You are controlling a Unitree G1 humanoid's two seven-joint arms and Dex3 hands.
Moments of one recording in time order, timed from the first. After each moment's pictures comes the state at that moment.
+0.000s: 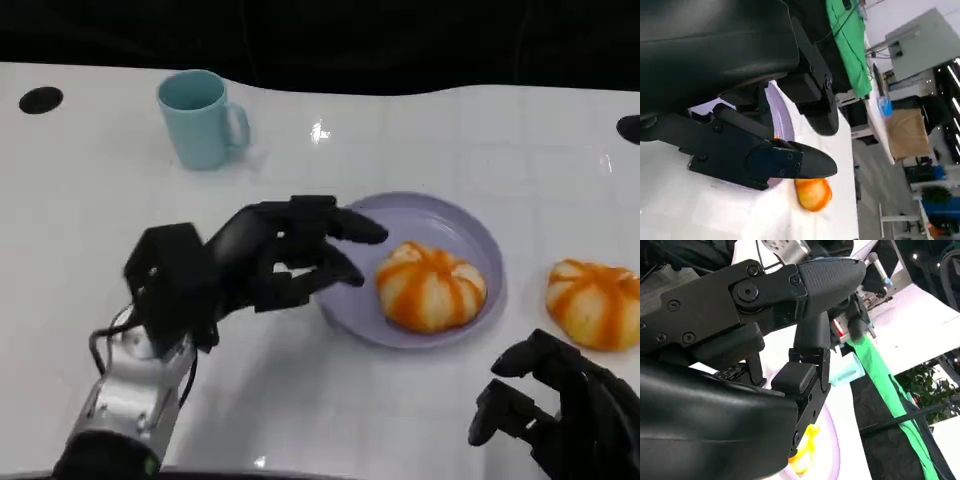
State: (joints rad) left arm -0.44 0.03 -0.09 0.57 -0.17 -0.38 -0.55; right arm 0.25 -0.01 -0.09 -0.14 0.56 0.20 0.46
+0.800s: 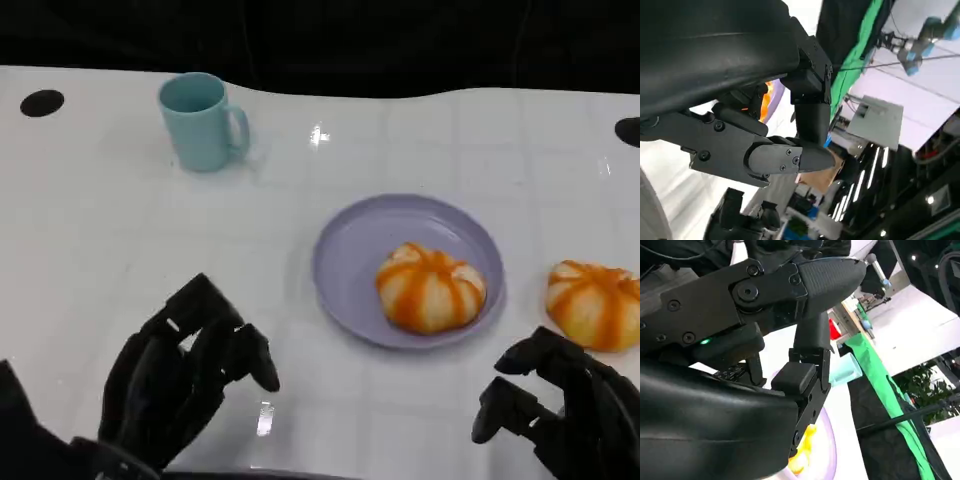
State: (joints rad) left arm 0.04 -0.08 0.10 0.10 -0.61 0.05 -0.57; right arm 0.25 -0.02 -0.09 -0.14 0.57 0.20 0.46
